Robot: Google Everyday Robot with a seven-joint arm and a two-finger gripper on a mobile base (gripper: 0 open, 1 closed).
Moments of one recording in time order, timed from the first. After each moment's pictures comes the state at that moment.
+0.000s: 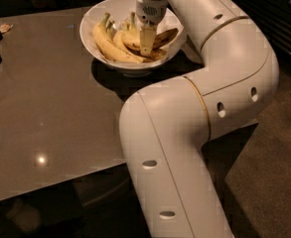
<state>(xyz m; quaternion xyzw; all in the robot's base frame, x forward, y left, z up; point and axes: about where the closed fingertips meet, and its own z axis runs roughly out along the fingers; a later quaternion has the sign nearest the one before) 0.736 -0.029 0.895 -0.64 0.76 -0.01 0.09</state>
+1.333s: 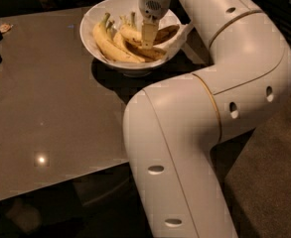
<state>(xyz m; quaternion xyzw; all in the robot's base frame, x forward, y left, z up) 0.734 -0.029 0.913 -0.65 0.75 -0.01 0.12</state>
